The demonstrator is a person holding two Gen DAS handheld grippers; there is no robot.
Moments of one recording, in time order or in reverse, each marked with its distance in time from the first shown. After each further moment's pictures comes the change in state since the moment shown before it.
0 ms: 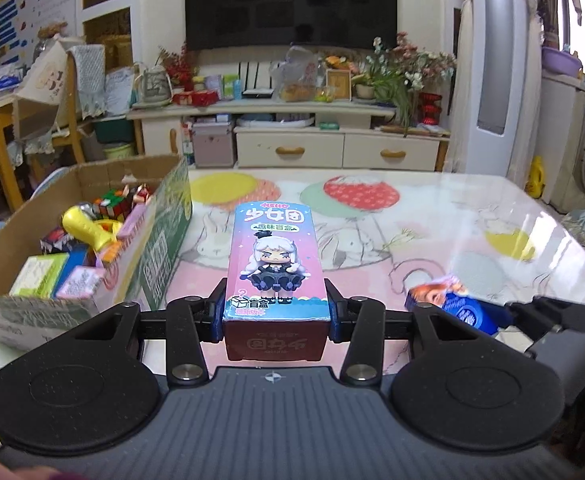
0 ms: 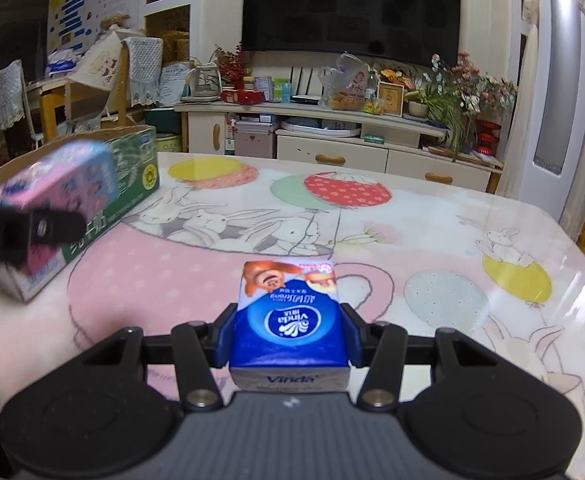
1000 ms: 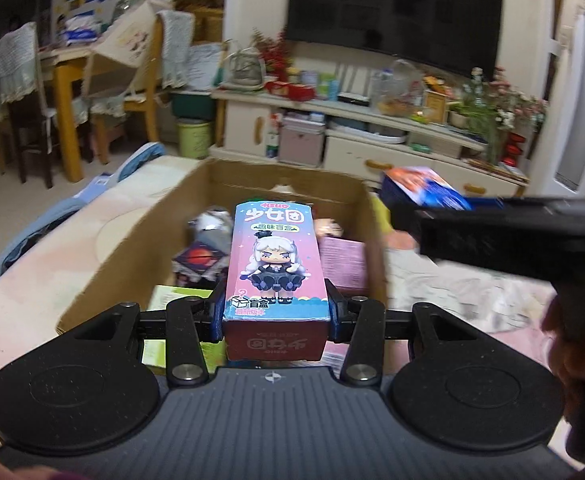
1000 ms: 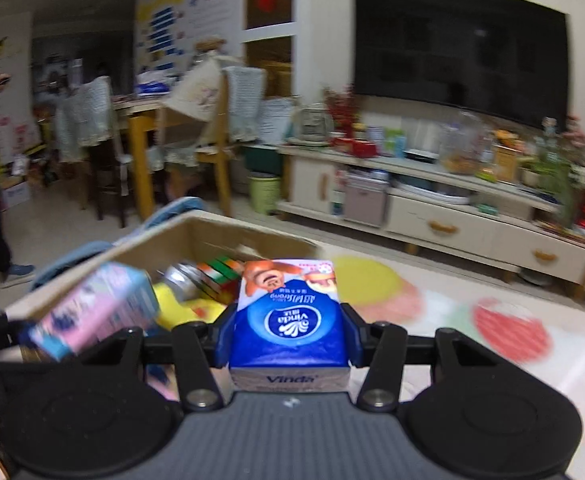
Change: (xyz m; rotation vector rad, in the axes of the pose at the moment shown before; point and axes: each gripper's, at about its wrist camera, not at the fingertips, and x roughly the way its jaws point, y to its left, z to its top) left arm 0.047 0.165 0.029 -0.206 0.034 0.149; right arm 0.083 0.165 0.160 -0.116 -0.083 0.300
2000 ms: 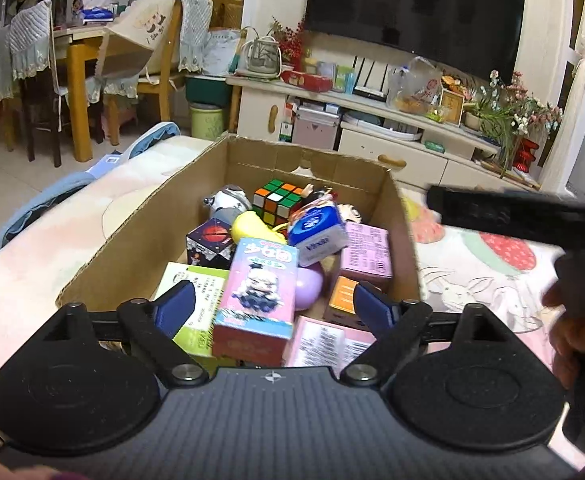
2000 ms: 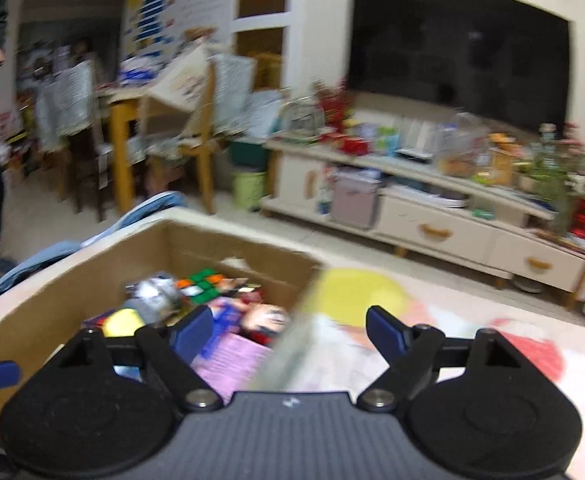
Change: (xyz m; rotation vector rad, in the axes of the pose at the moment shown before) left arm -0.008 0.004 -0.007 -0.056 0.020 0.007; right arm 0.012 -0.009 -0.004 0.021 -0.017 -0.161
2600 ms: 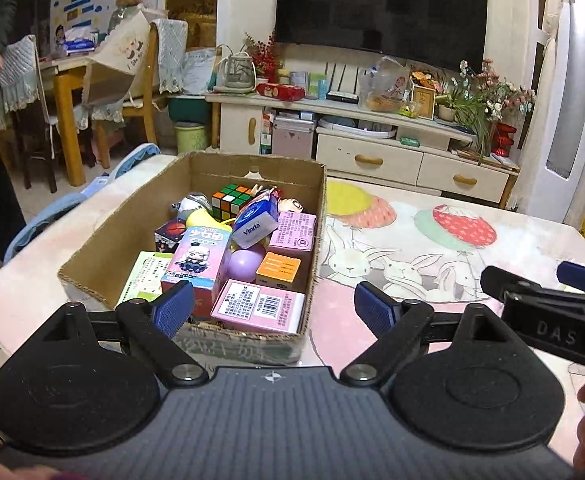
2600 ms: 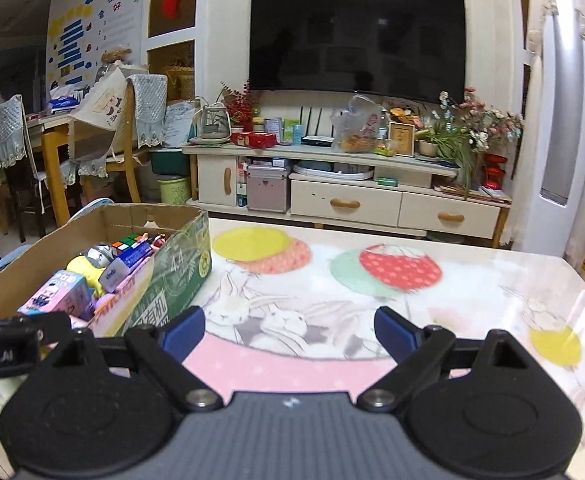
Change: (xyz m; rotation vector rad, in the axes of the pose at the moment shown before) left arm -0.064 -0.048 -0.022 0.093 -0.035 -0.004; right arm -0.119 -0.052 -0.065 0.138 0.013 -0.155
